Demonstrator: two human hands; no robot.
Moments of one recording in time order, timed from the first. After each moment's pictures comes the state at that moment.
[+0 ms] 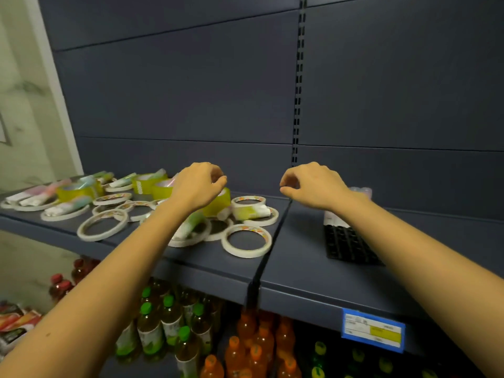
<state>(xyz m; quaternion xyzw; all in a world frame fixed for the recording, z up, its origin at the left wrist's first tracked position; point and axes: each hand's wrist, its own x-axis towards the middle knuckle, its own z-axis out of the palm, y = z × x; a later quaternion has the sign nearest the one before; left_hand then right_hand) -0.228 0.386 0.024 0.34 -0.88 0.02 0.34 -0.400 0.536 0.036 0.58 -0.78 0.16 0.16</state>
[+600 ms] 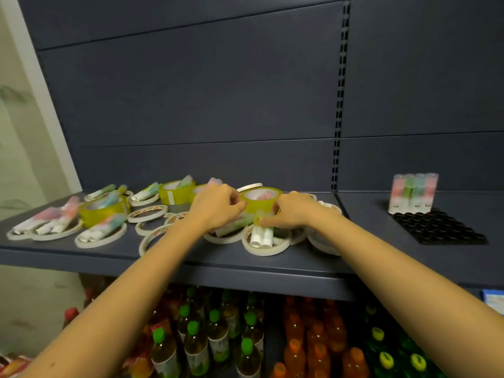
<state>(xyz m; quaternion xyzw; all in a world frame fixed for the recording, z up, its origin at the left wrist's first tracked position) -0.138 0.278 -0.001 0.24 -0.93 -0.03 0.26 -0.268 0.397 -0.004 0.50 -0.86 0.08 -0.01</state>
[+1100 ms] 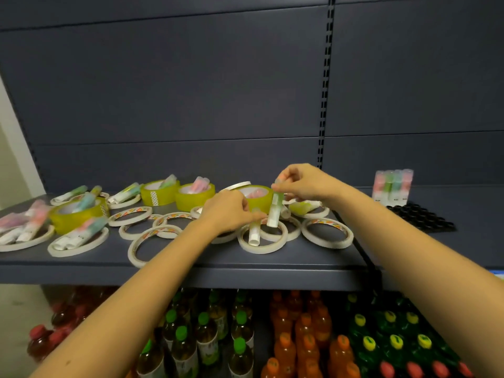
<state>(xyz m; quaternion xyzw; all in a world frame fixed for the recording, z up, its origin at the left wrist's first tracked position) -0.156 0.283 -0.011 0.20 -0.96 -0.10 0.18 -0.271 0.424 0.027 0.43 -0.78 0.44 -0.11</state>
